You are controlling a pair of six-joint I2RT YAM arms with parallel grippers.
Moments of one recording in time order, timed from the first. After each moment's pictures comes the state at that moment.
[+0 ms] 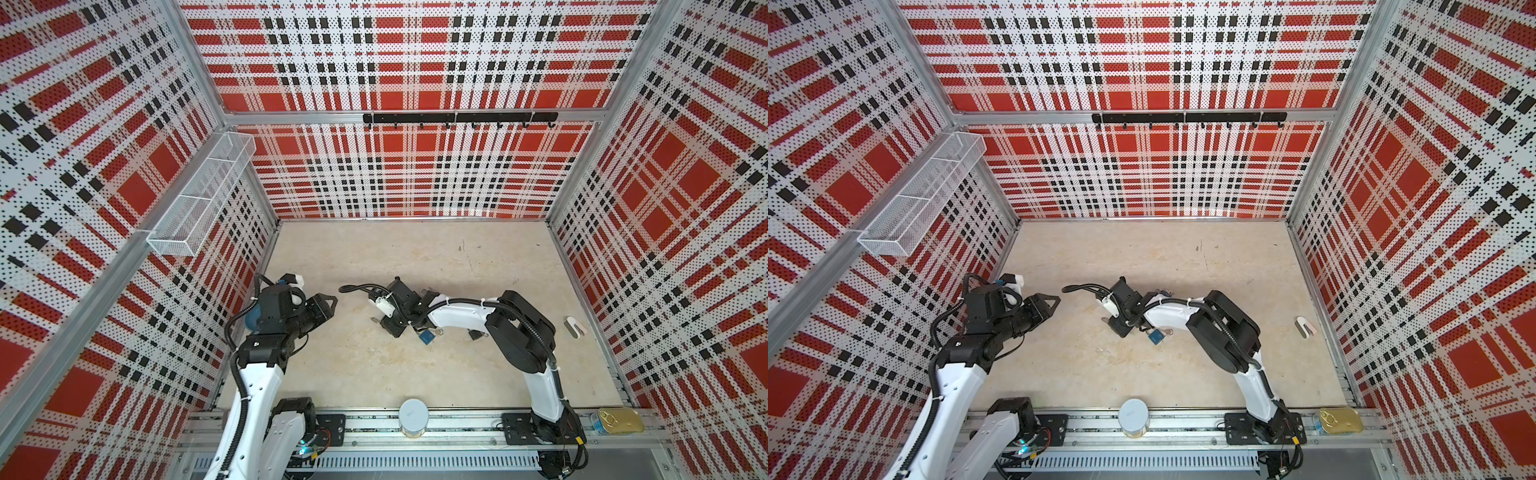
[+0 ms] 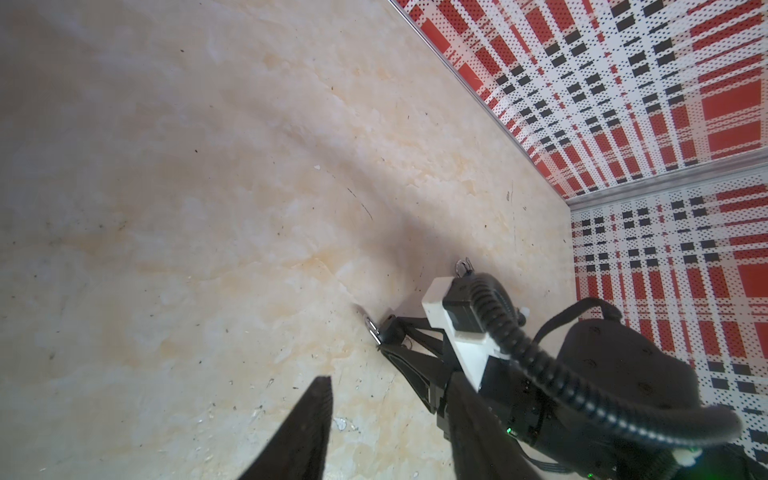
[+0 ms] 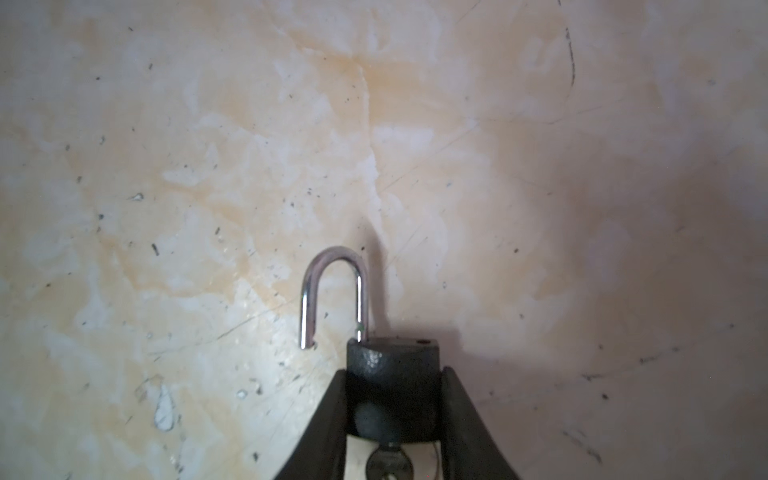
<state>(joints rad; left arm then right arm) 0.06 0.77 0.69 -0.58 0.42 -0.57 0.93 2.04 1.35 -0.28 -0.08 -0.02</state>
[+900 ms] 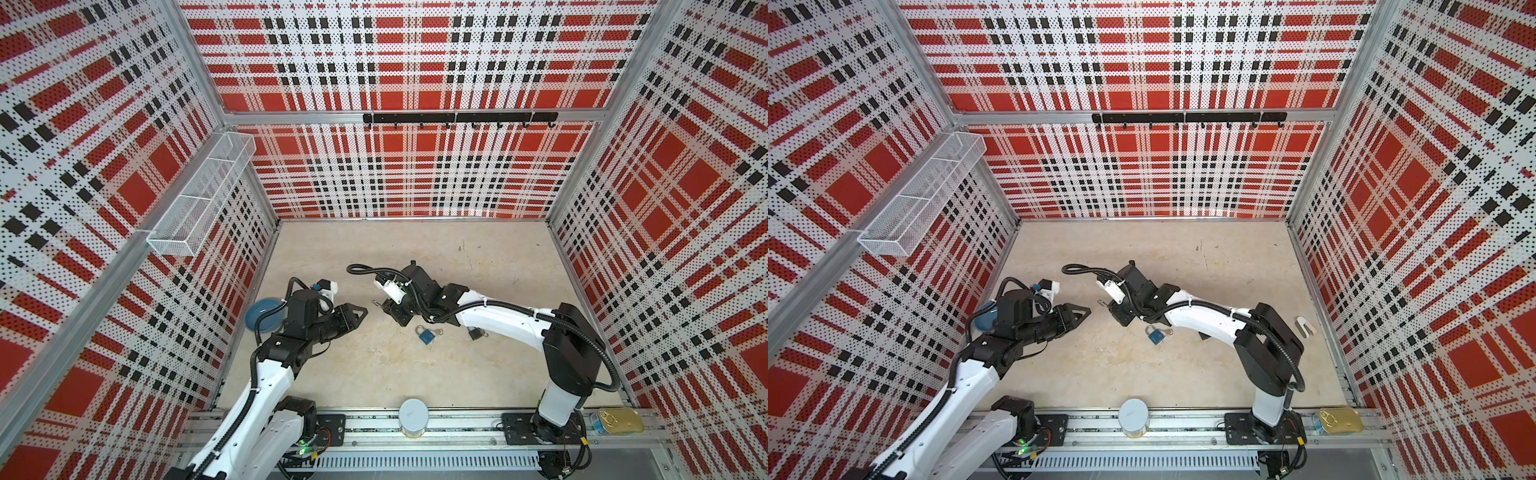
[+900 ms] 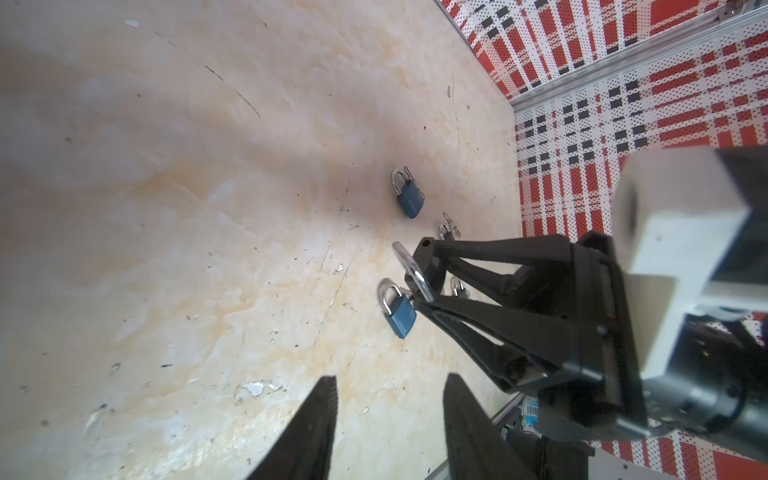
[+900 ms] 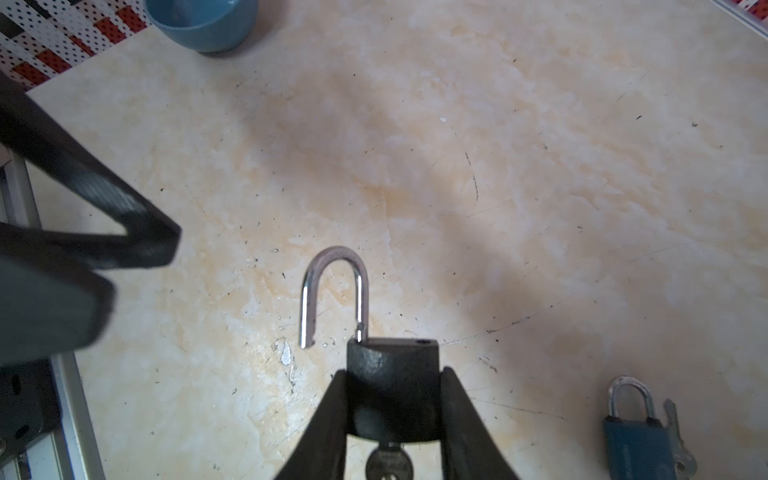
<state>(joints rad) -0.24 0.84 0.56 -0.35 0.51 -0.73 0.93 1.75 1.31 -0.32 -0.07 -0.01</state>
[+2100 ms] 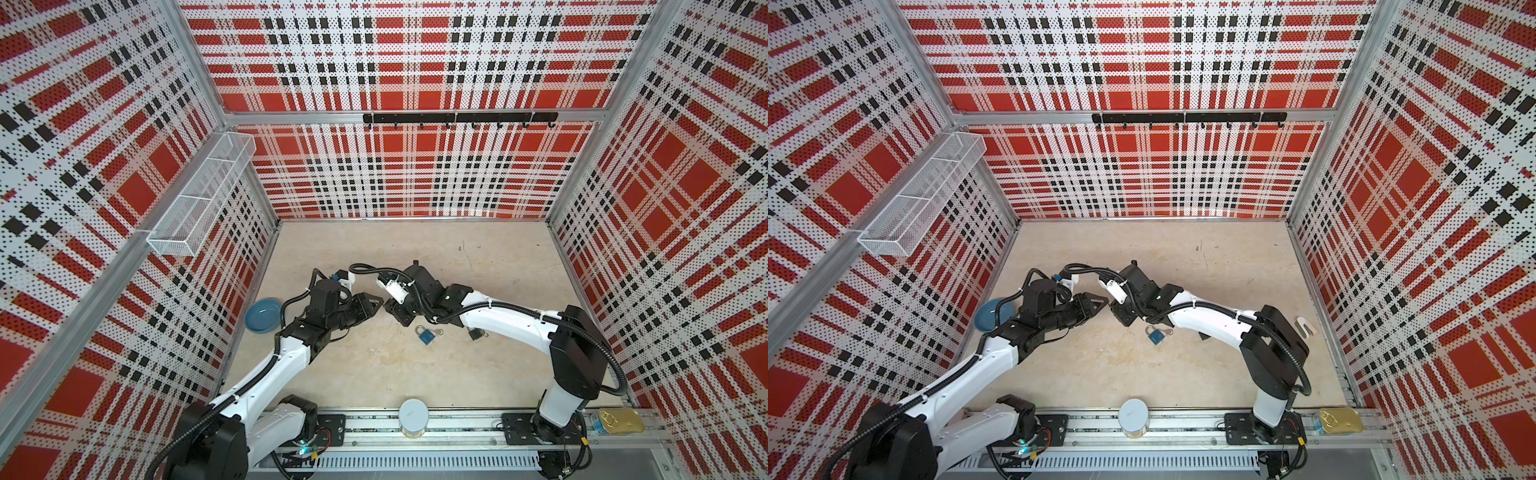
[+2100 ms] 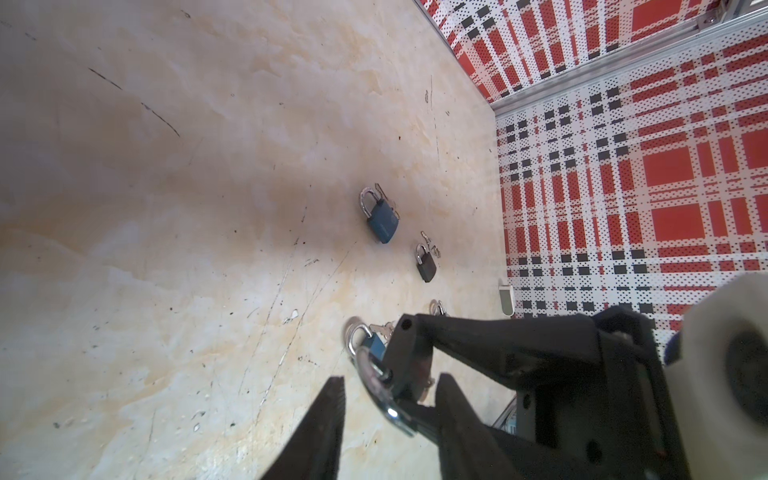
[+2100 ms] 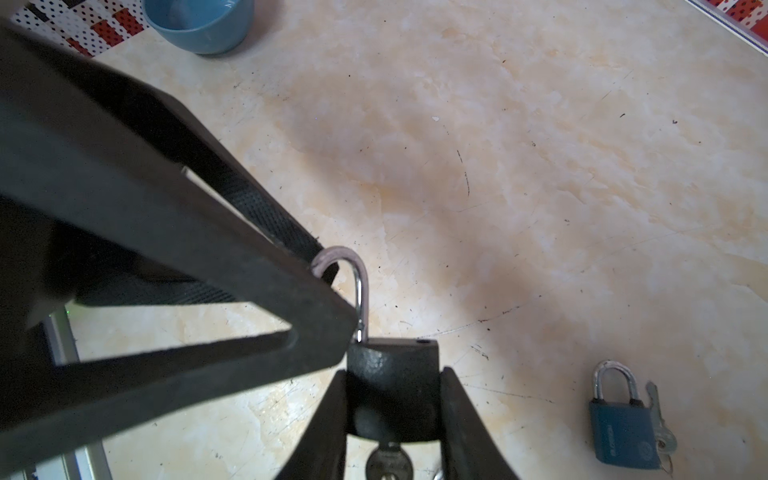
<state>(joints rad) -0.35 1.06 0.58 -0.07 0.45 -0.83 0.93 1.74 1.29 -0.33 -0.06 0.00</state>
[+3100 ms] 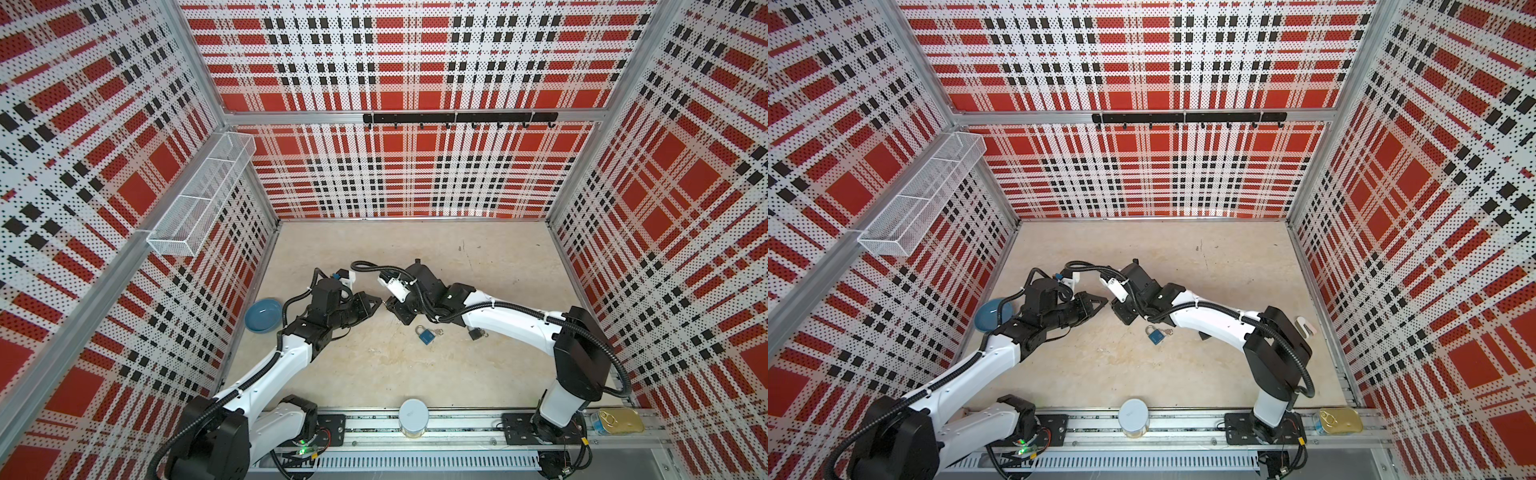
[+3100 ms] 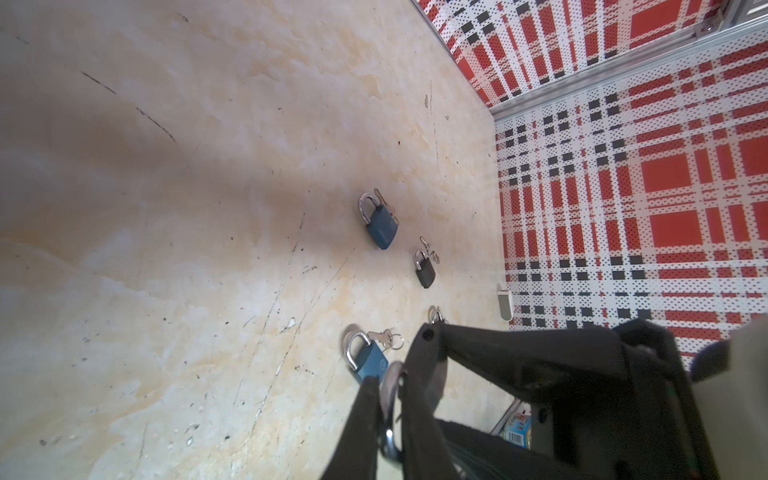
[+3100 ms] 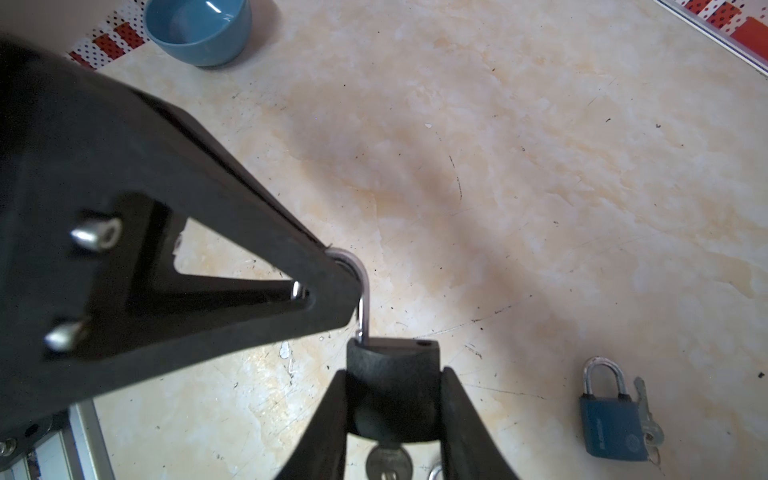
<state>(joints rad) -0.35 1.09 0.58 -0.02 0.44 -0.84 0.93 1.72 1.28 -0.33 -0.04 0.01</state>
